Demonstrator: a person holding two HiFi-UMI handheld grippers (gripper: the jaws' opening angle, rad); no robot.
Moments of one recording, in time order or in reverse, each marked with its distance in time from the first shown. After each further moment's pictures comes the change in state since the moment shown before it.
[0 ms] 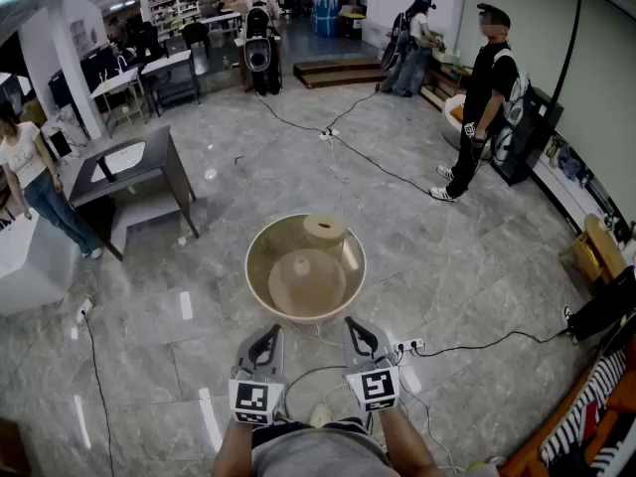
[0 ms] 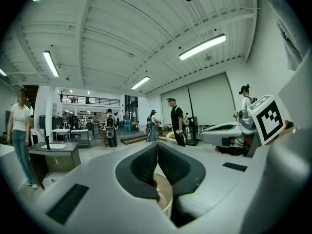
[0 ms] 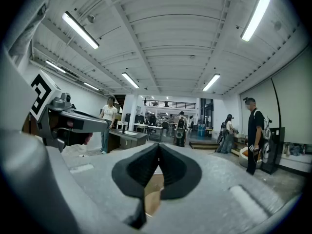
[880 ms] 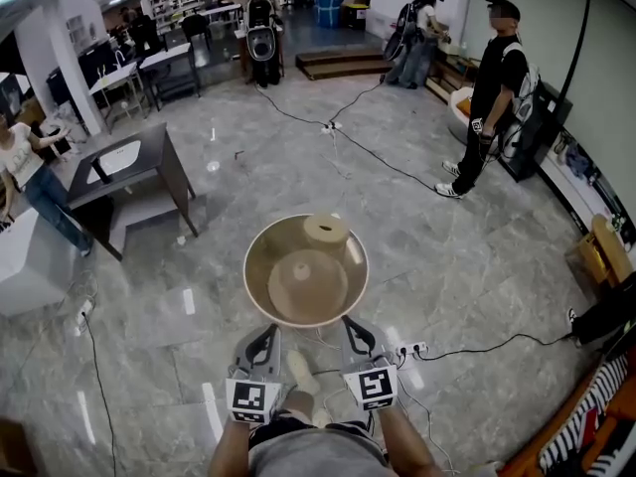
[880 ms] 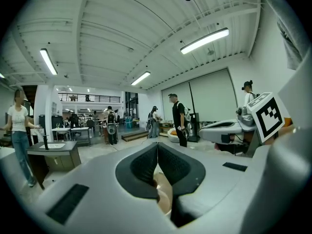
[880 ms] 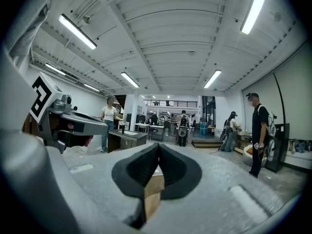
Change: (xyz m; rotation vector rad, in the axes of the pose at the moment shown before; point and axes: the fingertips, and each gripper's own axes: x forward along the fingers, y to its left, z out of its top) left arm 0.073 0.029 -0.013 0.008 0.043 0.003; right arm 0.070 -0.036 -0.015 0.018 0.003 0.026
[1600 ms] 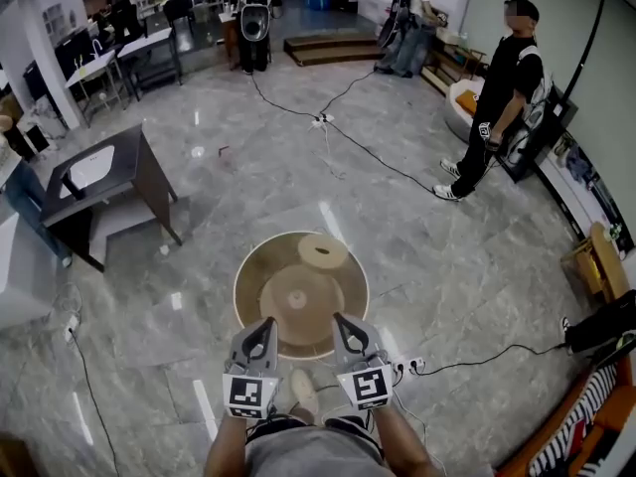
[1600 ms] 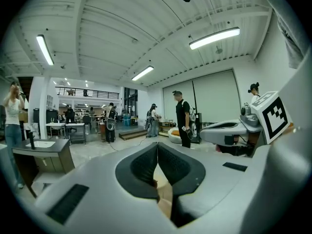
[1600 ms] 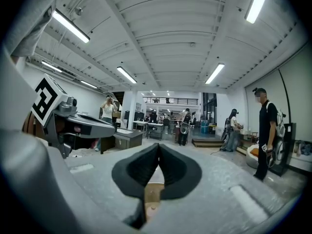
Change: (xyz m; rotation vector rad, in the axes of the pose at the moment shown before) left arm 0.202 0.125 0.004 -0.038 0.013 -0.037; right arm 0.211 -0.076 -0.002 0.000 0.037 0.005
